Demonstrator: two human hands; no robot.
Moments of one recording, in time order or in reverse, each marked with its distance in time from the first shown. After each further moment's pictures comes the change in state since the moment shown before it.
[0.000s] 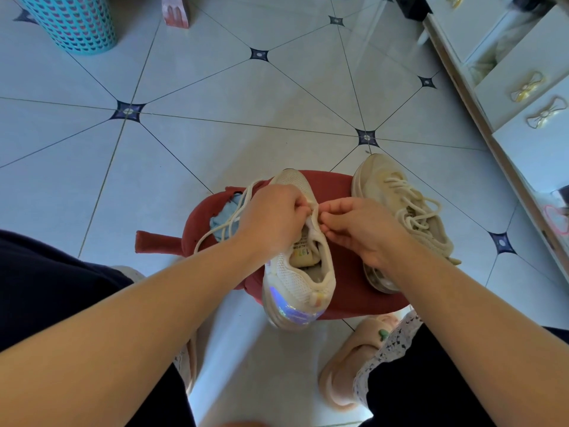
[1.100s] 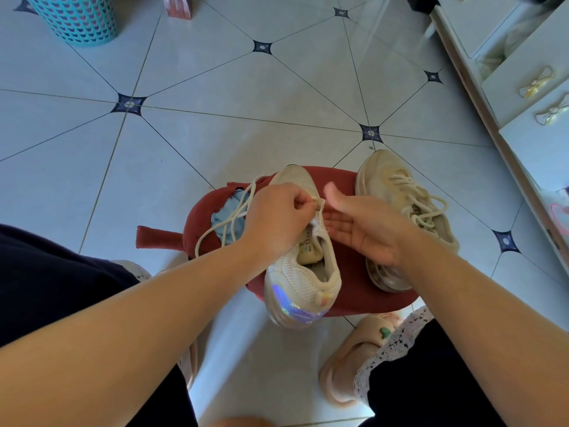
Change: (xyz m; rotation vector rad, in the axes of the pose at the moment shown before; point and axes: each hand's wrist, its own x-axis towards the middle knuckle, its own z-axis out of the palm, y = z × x) left_hand -0.006 0.002 0.008 -0.239 0.108 -0.099; right_hand 0.003 -0.004 -0.006 0.143 -0.144 0.105
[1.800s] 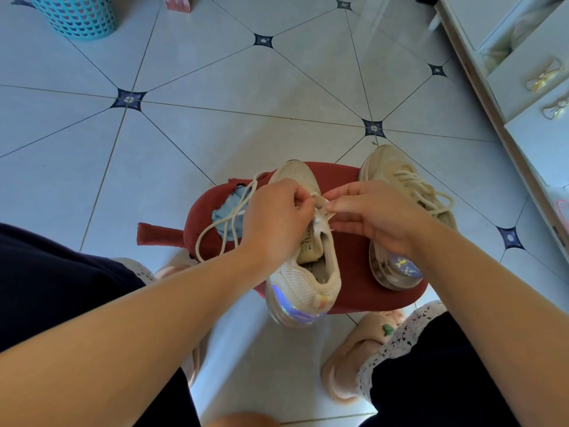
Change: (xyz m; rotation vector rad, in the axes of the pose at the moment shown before) left_hand -0.006 0.000 0.001 0.046 0.086 0.002; right_hand -0.008 -0.013 -0.001 -0.280 -0.007 -0.117
